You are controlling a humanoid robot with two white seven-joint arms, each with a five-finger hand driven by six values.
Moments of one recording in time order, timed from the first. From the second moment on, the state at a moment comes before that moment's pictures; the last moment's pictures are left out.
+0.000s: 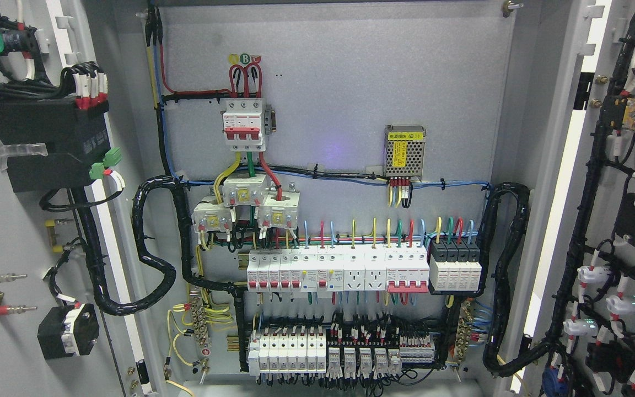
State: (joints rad) left arm 0.64 0.14 -0.29 -1.46 0.00 -0.24 -0.21; right arm 0.26 -0.01 0.33 -1.78 -0.02 -0.49 0.24
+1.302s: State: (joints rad) left arm 0.65 0.22 -0.14 -1.87 0.14 -0.65 -0.20; right arm 0.35 -0.13 0.12 -1.94 -0.17 -0.58 0.23
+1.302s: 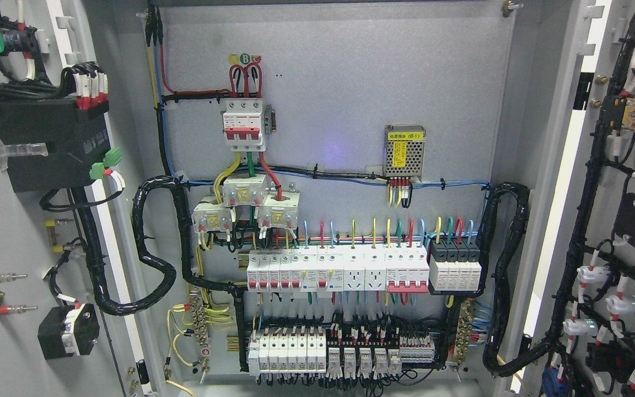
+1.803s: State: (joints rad) left arm 0.59 0.23 -0.09 -1.92 0.15 -0.76 -0.20; right arm 0.32 -0.17 0.07 -1.98 -0.24 -0.65 0.23
